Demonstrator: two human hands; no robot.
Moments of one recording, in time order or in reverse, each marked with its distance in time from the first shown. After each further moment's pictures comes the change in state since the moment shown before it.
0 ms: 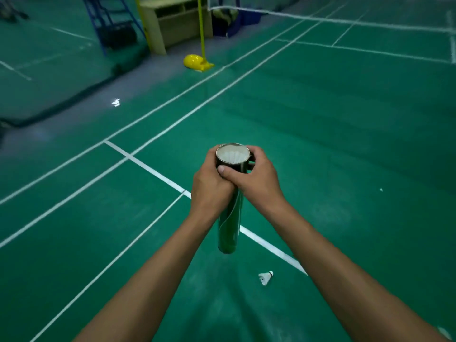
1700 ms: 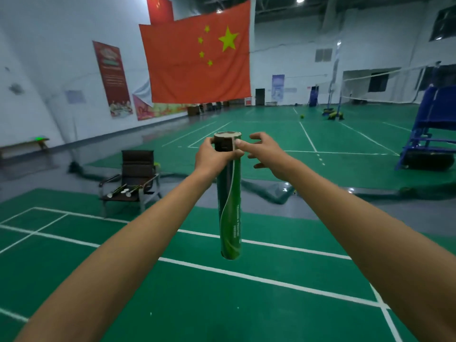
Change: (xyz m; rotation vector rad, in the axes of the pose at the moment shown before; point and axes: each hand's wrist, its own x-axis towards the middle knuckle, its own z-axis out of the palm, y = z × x) left_hand 0.008 0.108 -1.000 0.202 1.140 -0.225; right_hand -0.093 -0.741 0.716 0.183 -1.268 -0.544
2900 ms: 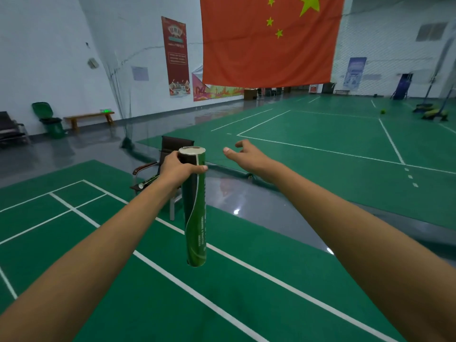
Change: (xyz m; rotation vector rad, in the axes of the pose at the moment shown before) left_hand 0.532 -0.299 -0.077 0.046 0.276 -0.324; right_hand 0.615 0.142 0.204 -0.186 -0.425 -0.118
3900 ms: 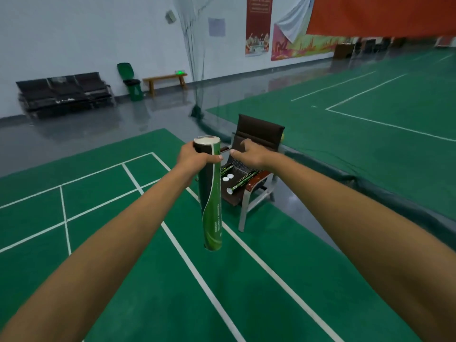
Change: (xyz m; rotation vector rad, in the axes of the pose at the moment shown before) left_hand 0.731 -0.256 -0.248 0.068 0.256 -0.168; right_hand 0.816 0.011 0.385 -0.218 -0.386 -0.059
